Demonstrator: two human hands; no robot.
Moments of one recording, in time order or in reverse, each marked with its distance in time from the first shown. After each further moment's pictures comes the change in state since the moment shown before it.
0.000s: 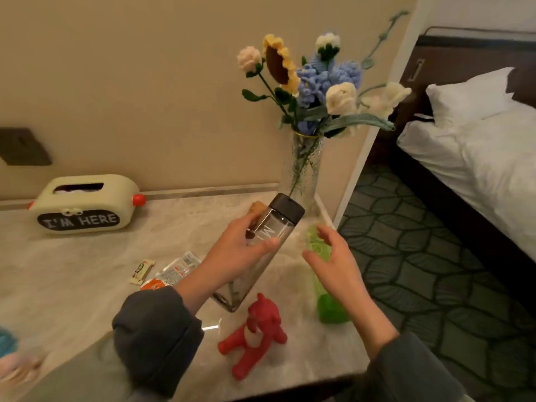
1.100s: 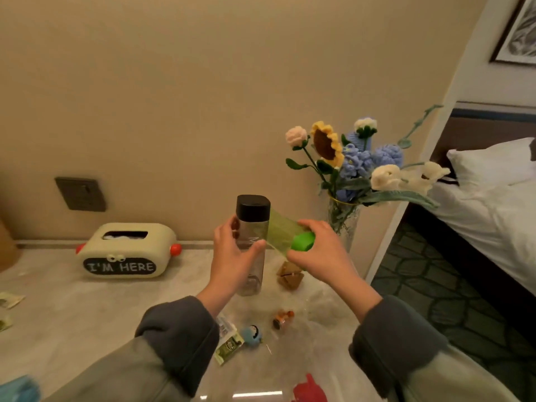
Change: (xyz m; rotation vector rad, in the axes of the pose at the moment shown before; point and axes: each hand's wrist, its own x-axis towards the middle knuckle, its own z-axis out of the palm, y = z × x) left_hand 0.058 -0.022 -0.069 -0.152 0.538 0.007; right_hand 0.091 -0.114 0.029 -0.220 -0.075 -0.342
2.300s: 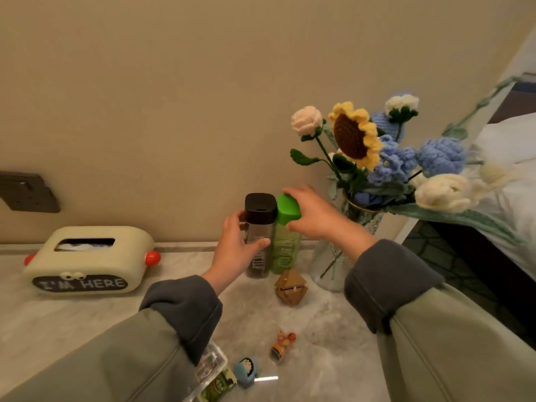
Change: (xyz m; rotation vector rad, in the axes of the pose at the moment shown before) left_hand 0.102 -0.066 0.045 0.100 -0.172 -0.049; right_hand 0.149 0.011 0.018 -0.347 -0.284 -0.124
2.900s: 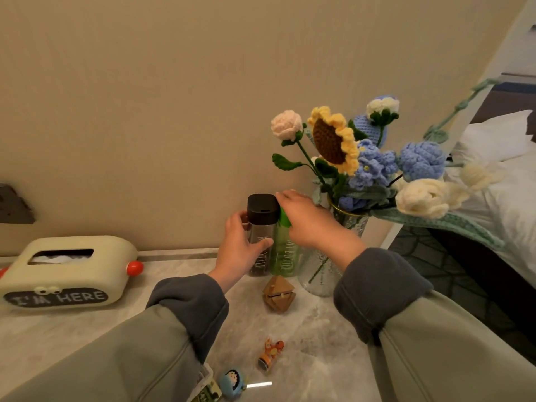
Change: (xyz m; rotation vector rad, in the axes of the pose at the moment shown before) left_hand 0.016 0.014 0.033 0.052 0.007 0.016; right_hand -0.007 0.010 -0.003 -0.265 -0.008 -0.029
